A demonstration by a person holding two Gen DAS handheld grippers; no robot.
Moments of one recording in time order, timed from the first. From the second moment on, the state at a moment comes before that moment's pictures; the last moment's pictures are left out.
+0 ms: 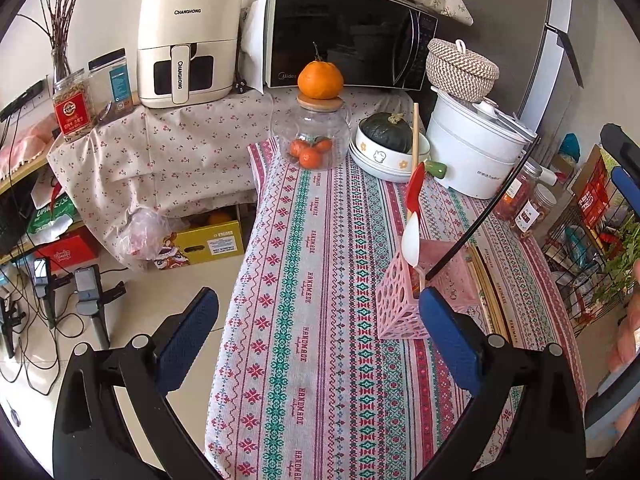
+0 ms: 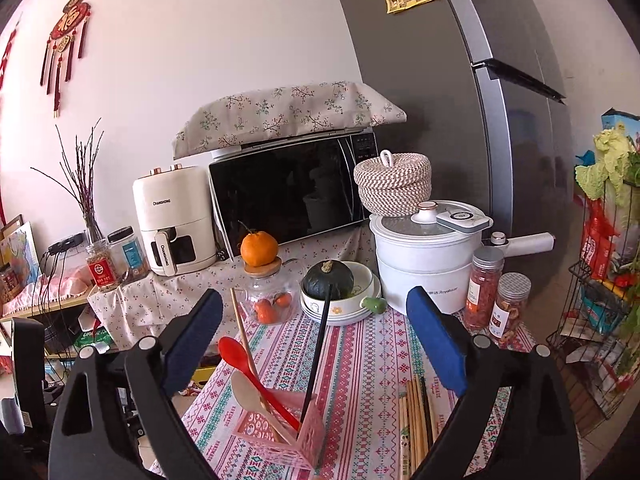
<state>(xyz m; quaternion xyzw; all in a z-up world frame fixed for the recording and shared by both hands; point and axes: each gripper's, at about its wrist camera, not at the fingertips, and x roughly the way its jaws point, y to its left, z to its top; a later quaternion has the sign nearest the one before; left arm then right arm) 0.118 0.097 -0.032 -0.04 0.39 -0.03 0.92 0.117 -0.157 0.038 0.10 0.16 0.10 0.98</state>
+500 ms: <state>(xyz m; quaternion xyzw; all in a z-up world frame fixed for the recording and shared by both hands) 0.123 0.040 -0.059 -0.02 0.44 -0.06 0.90 0.144 -0.230 -0.027 0.06 0.35 0.05 0.93</state>
